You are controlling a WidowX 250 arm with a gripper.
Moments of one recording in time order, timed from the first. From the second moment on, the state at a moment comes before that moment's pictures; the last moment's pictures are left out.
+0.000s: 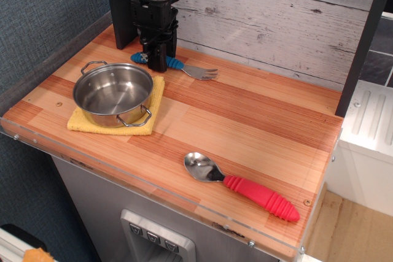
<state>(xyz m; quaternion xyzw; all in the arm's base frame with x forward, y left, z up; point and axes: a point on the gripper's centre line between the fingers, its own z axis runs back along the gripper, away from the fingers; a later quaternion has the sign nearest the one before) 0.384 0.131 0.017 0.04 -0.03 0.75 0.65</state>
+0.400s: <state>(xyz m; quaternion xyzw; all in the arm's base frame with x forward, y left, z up) 0.385 0.126 0.069 0.01 -0.07 0.75 0.66</state>
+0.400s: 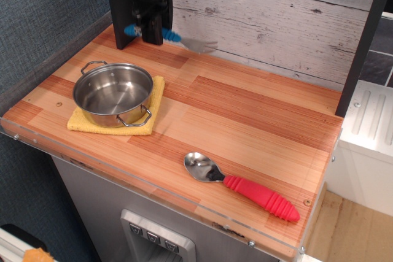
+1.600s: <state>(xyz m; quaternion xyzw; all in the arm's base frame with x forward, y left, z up) 0.373 -0.002 0.059 0.01 -0.02 0.43 0.90</state>
